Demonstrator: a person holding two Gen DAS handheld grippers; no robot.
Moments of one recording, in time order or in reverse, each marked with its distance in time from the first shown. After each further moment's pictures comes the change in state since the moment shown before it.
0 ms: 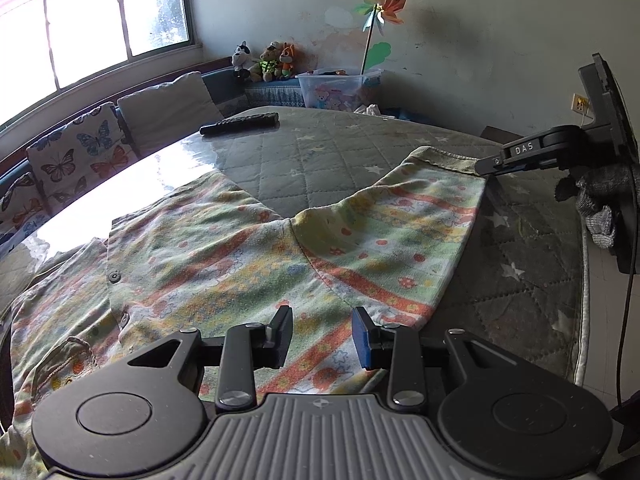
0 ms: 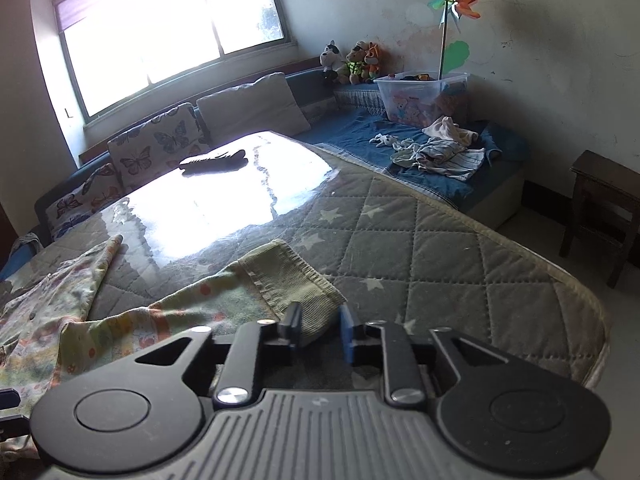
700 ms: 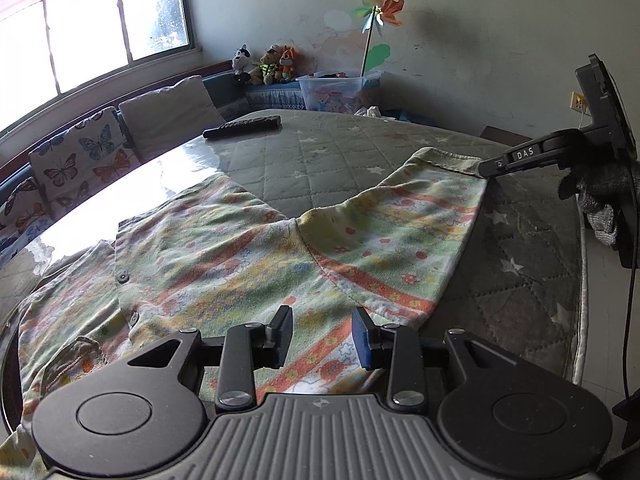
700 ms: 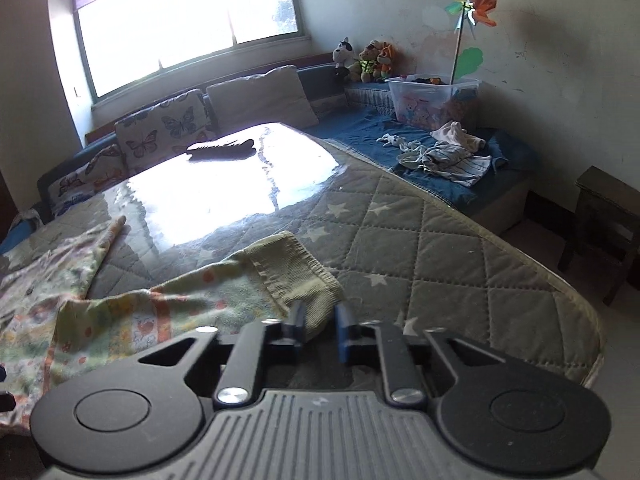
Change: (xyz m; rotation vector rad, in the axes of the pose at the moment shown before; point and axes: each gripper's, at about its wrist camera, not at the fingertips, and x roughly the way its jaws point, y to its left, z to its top) left arm -0.005 0.002 -0.001 0.014 -0.009 0.002; right arm -0.005 0.001 0.001 -0.045 0.007 -0.004
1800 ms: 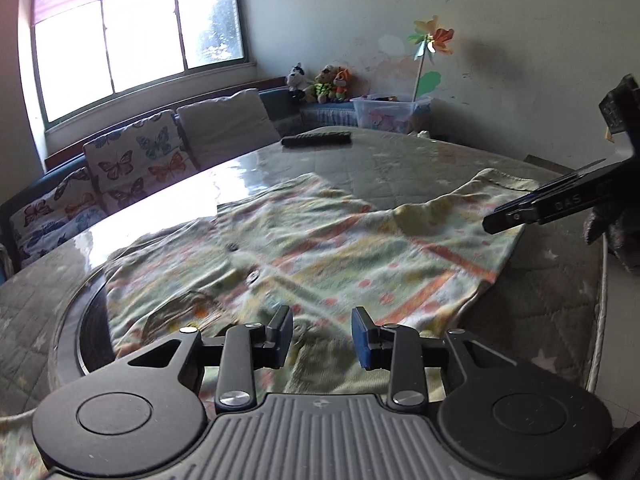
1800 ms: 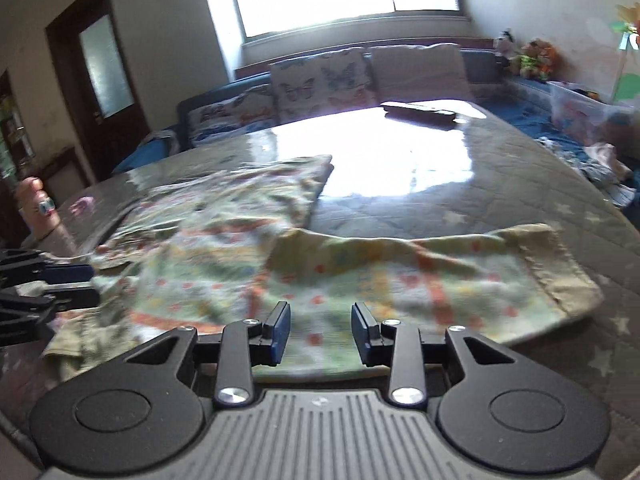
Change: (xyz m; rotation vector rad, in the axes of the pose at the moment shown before) left arm -0.062 0.049 -0.036 -0.070 -0.072 0.109; right arm -0.022 0.113 -0.020 -0.267 0.127 0.340
